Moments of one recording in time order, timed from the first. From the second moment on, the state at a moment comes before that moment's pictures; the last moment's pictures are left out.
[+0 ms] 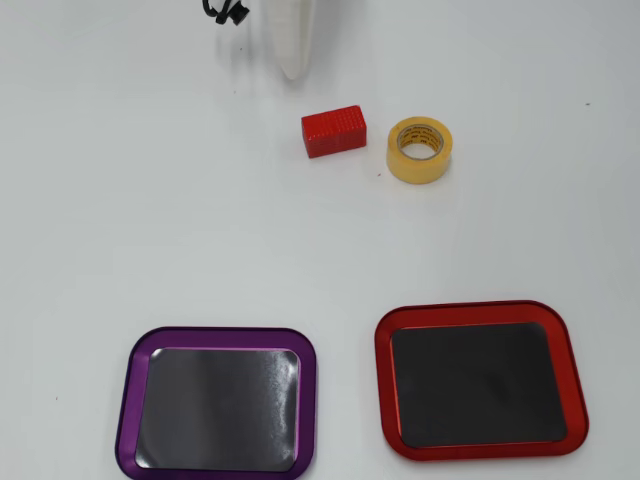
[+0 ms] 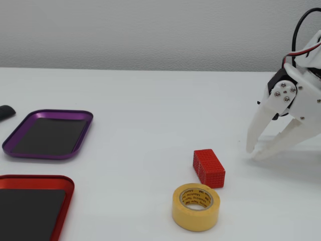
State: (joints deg) arm 12.0 191.8 174.5 73.4 1.6
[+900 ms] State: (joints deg) arm 12.2 191.7 170.7 68.6 -9.4
